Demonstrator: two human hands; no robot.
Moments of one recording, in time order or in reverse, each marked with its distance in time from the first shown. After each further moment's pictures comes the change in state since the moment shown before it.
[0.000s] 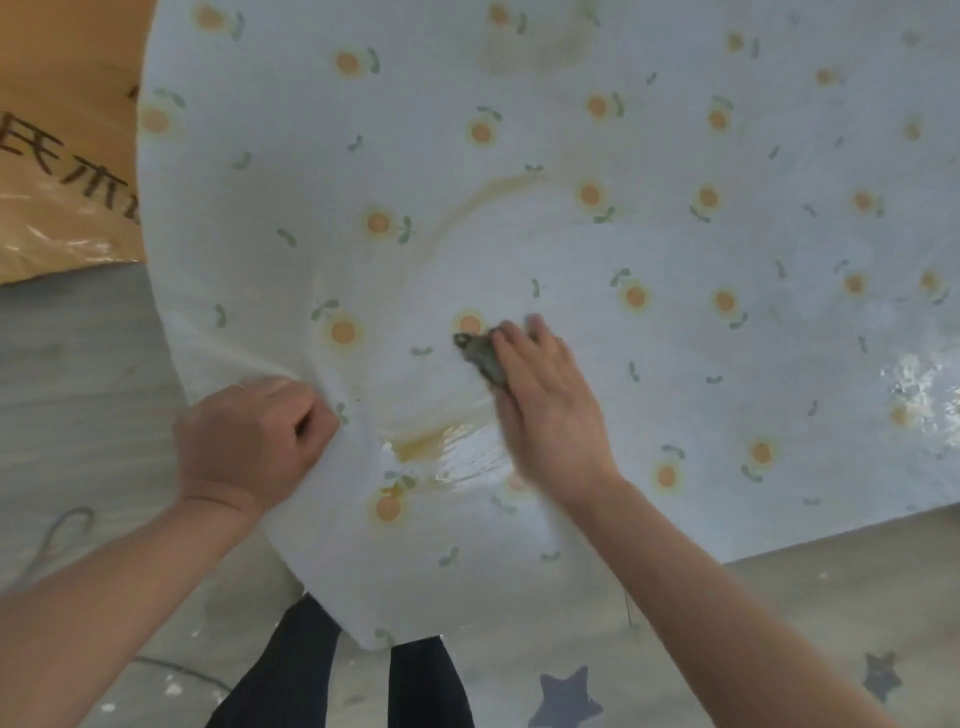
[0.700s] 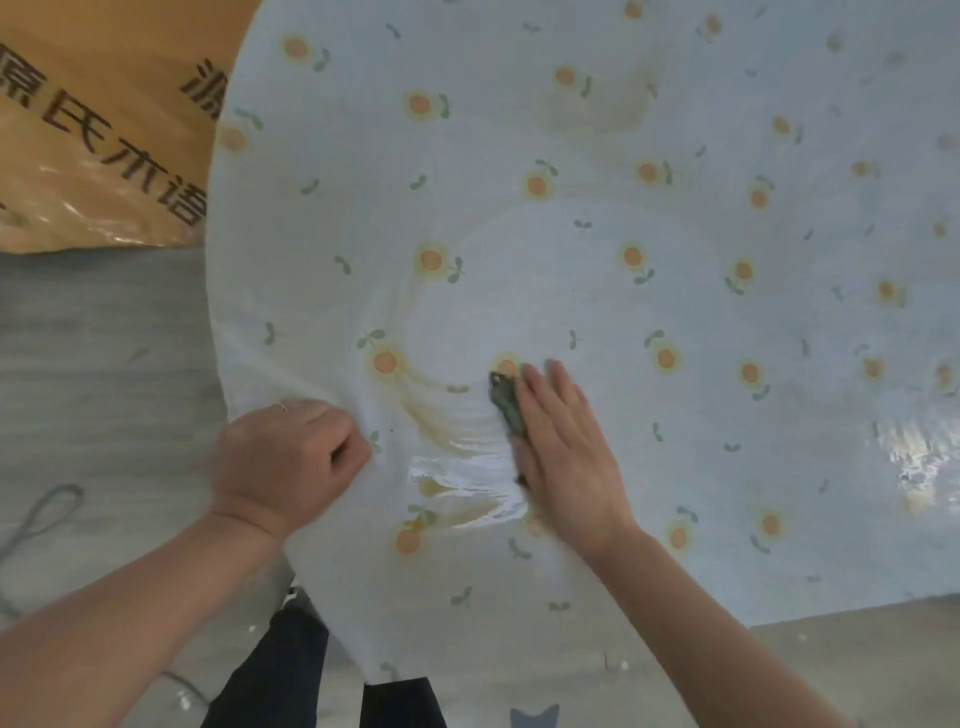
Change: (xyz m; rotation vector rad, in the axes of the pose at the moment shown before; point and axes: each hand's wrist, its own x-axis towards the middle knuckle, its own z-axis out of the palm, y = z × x) left_hand 0.005 0.005 -0.006 -0.075 0.142 0.055; right_hand 0.008 0.003 -0.002 -0.014 -0.123 -0.101
